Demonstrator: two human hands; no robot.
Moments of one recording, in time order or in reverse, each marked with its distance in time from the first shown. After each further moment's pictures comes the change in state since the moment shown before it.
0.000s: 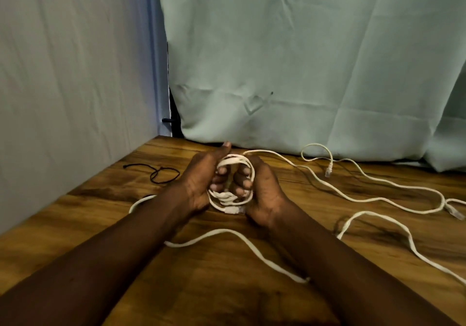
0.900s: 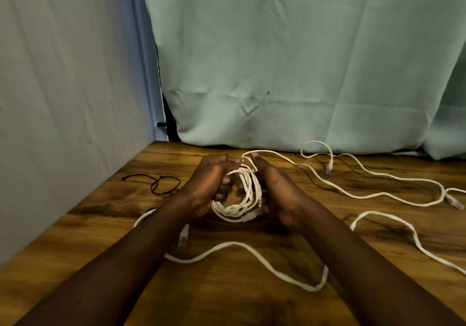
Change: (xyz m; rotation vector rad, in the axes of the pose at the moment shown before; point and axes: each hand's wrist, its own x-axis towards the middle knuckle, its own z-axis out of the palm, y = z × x) left_hand -0.002 0.008 0.004 0.256 -0.020 0.083; right_hand -0.010 -0.023 -0.012 -0.501 0.179 0.051
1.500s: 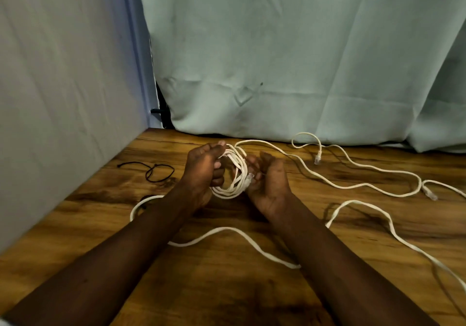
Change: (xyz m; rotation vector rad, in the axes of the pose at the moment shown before) left_hand -0.002 0.002 0.014 -0.321 0.177 0.008; right_hand 0.001 -0.003 0.007 0.689 0.180 0.083
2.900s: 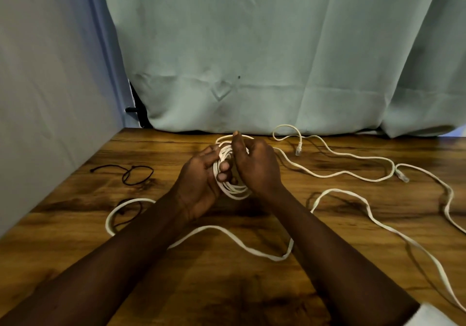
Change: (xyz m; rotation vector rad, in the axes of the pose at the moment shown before) left_hand -0.019 -0.012 0.019 -0.160 -0.275 -0.161; right_hand 0.009 -0.018 -0.017 -1.254 0.158 -0.949
